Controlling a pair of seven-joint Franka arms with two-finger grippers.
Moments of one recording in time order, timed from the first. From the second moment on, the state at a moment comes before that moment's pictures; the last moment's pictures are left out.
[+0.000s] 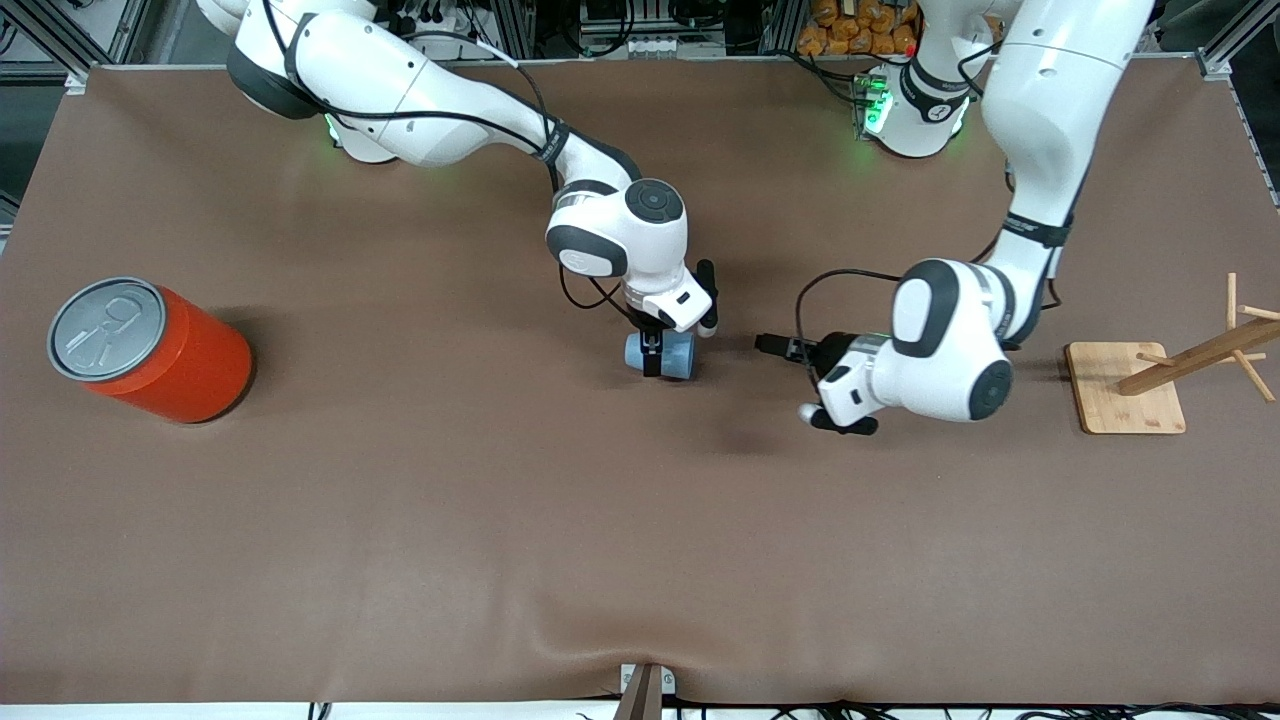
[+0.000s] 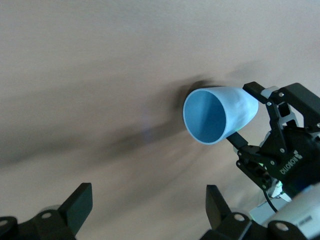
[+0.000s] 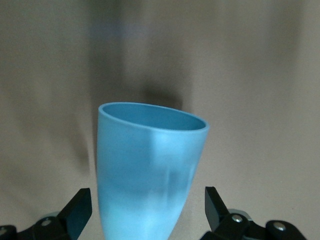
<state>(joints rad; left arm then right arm) -0.27 0.55 -0.11 -1.76 -0.62 1.94 0.10 0.37 0.87 0.63 -1.53 -0.83 2.24 -0.25</state>
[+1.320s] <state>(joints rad) -0.43 0.64 -0.10 -1.76 -0.88 2.19 0.04 -0.06 0.84 1.11 -1.40 -0.83 1.73 -0.22</state>
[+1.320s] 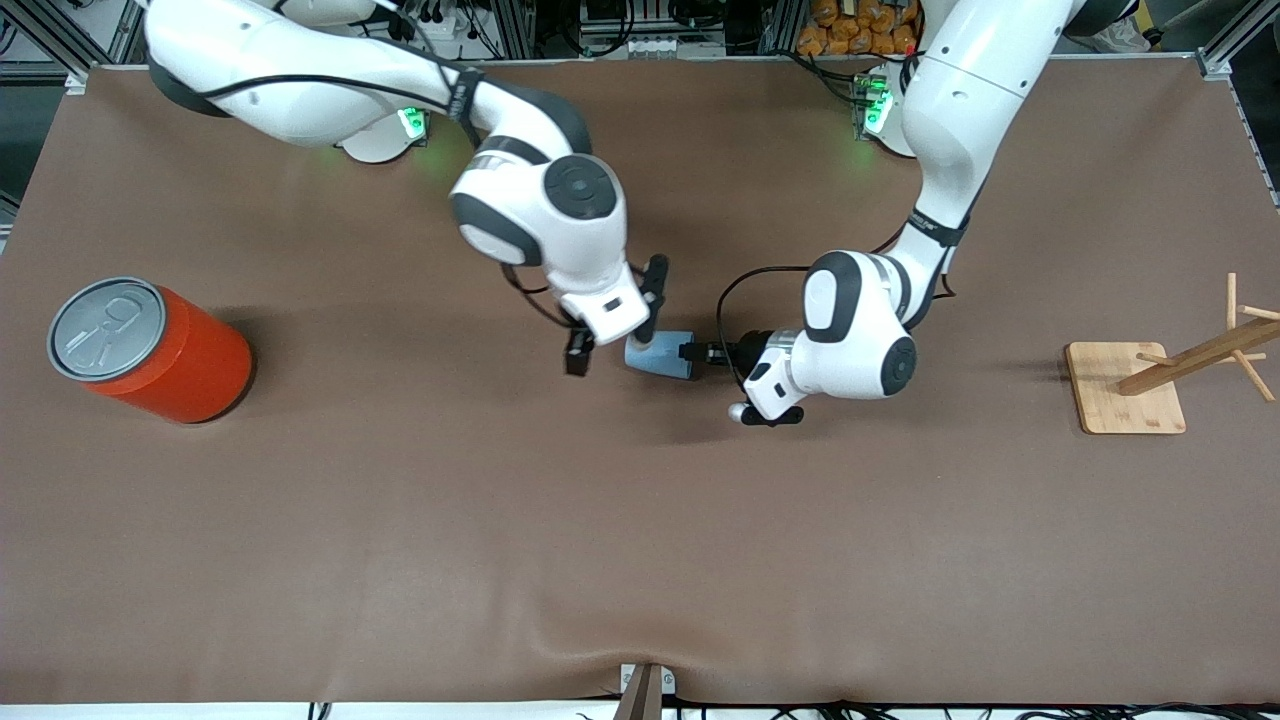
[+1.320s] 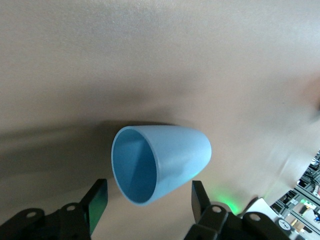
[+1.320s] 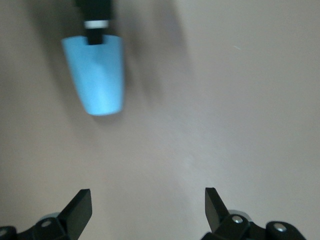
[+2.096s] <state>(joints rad) -0.51 0.65 -0.10 -1.74 -0.88 2.30 -0.01 -0.06 0.84 0.99 -1.00 -0.74 1.51 0.13</state>
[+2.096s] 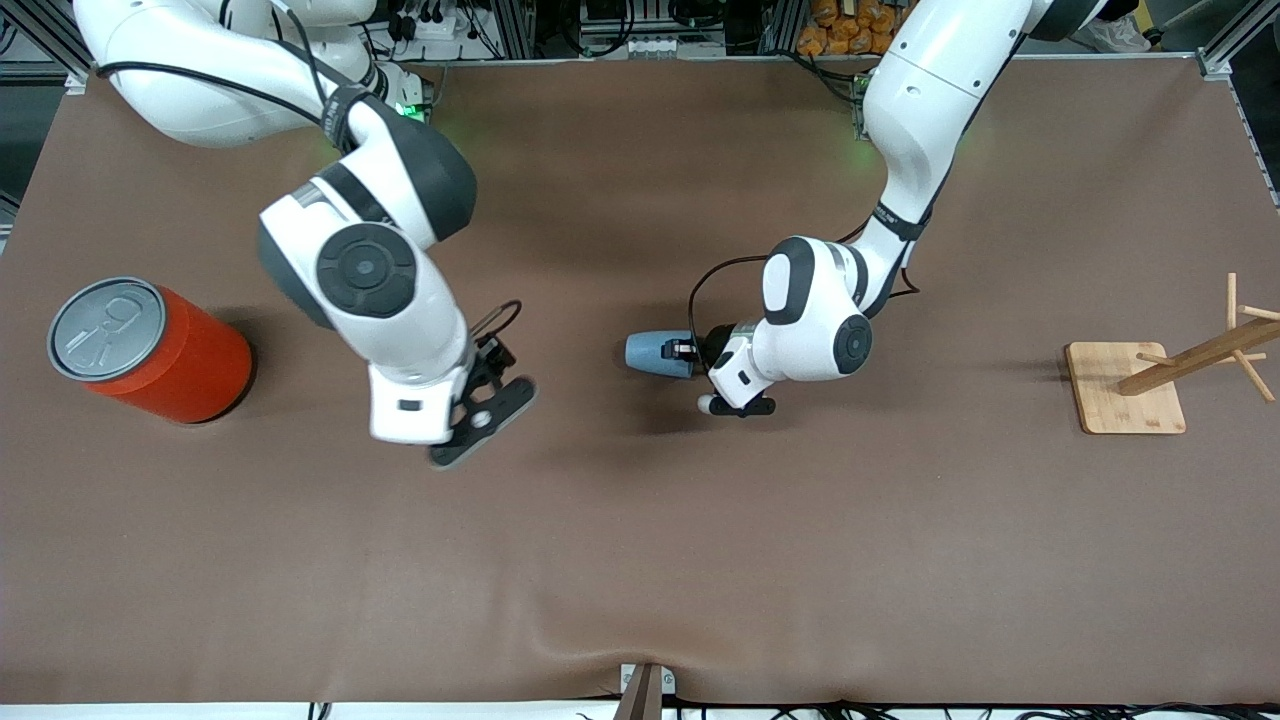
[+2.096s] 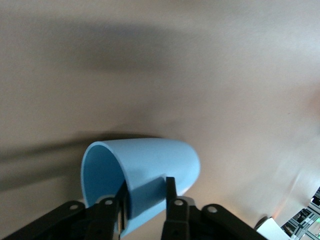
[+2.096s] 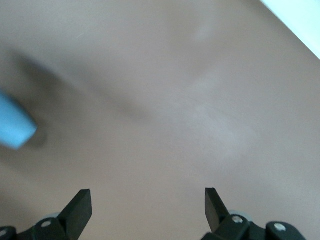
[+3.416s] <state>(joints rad) -0.49 0.56 0.10 -1.60 -0.28 2.28 -0.44 -0.04 0.79 0.10 -0.89 -0.05 1.67 -0.09</state>
